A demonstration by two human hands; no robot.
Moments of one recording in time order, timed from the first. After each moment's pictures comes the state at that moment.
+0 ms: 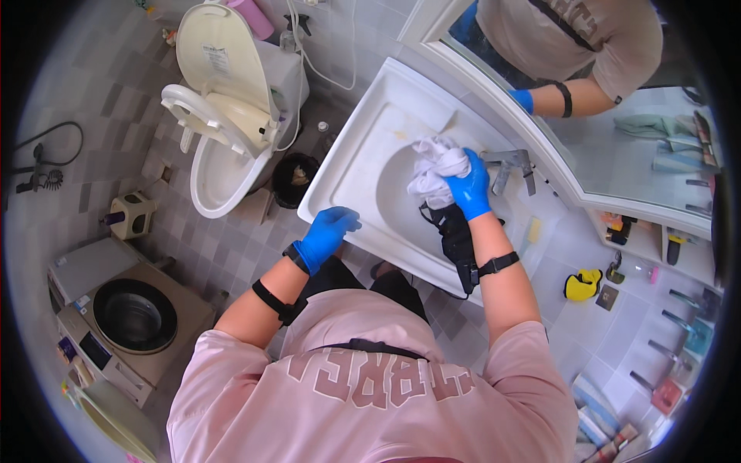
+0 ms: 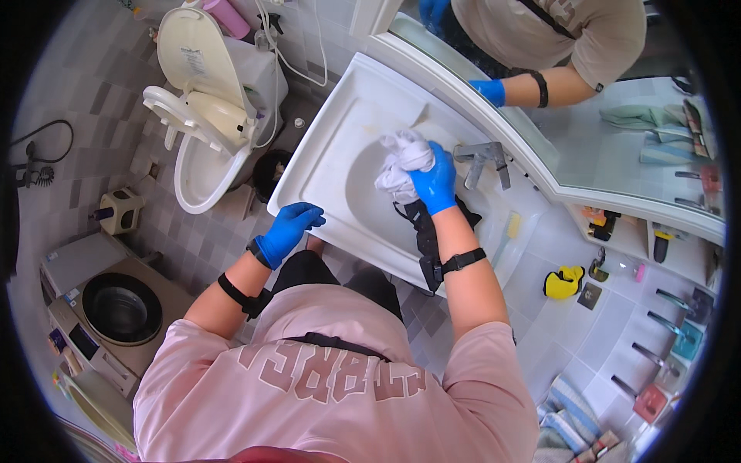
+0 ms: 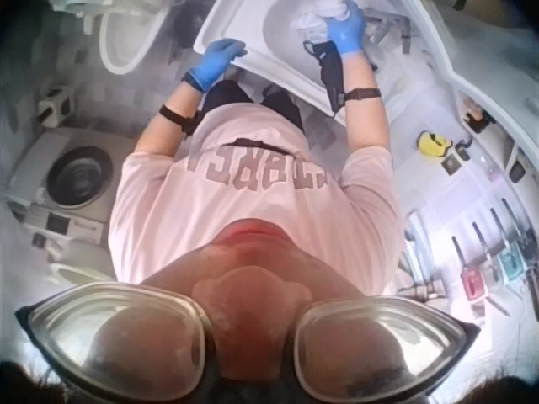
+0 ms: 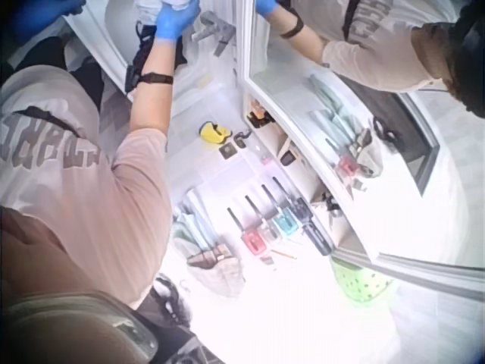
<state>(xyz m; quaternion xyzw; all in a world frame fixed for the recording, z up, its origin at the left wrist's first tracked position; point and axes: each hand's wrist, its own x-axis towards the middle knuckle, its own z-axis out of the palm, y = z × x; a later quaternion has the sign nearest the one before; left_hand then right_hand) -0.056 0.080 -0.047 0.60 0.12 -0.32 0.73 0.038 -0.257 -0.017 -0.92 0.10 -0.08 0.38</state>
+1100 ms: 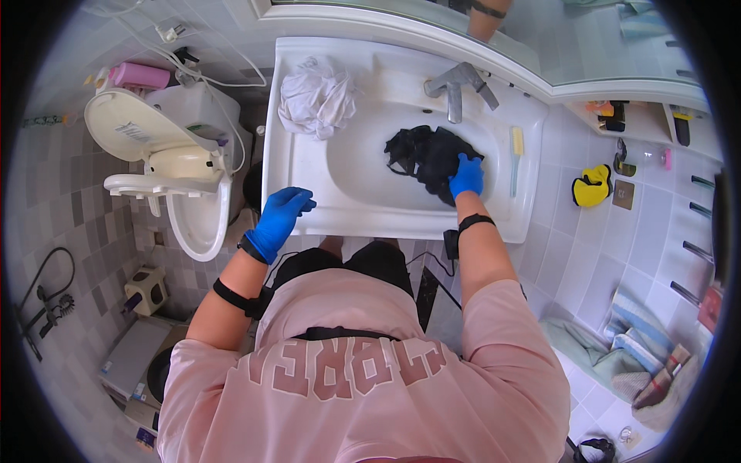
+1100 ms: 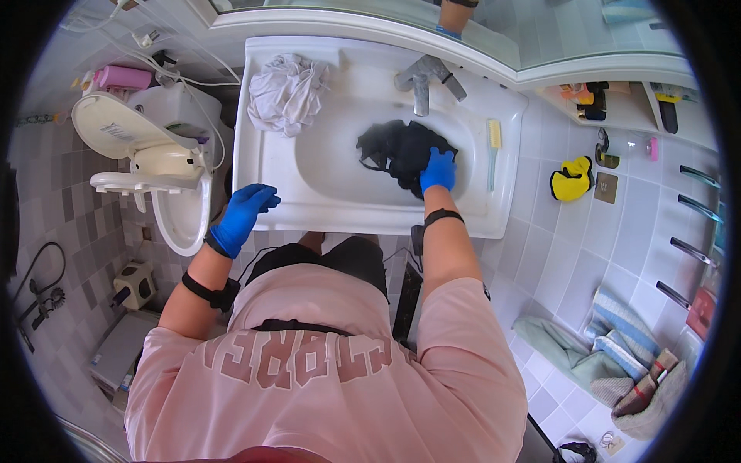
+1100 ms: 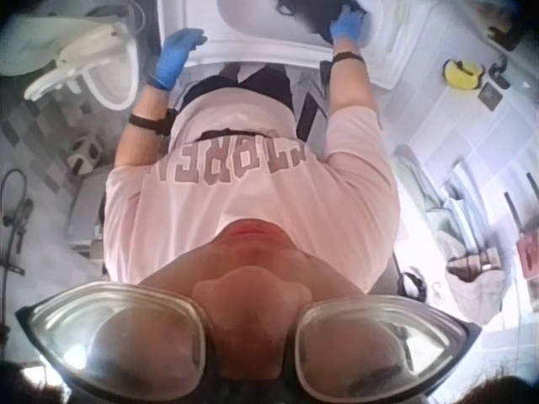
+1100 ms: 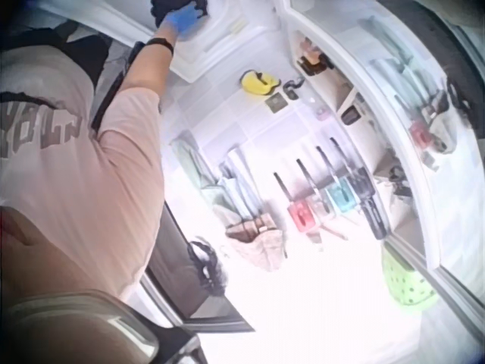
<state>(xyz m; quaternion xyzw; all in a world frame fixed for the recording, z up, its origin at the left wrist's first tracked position) 0.018 0.069 -0.023 0.67 0.03 -0.44 0.60 -0.118 -0.374 -0.109 -0.88 0.42 0.22 0.01</state>
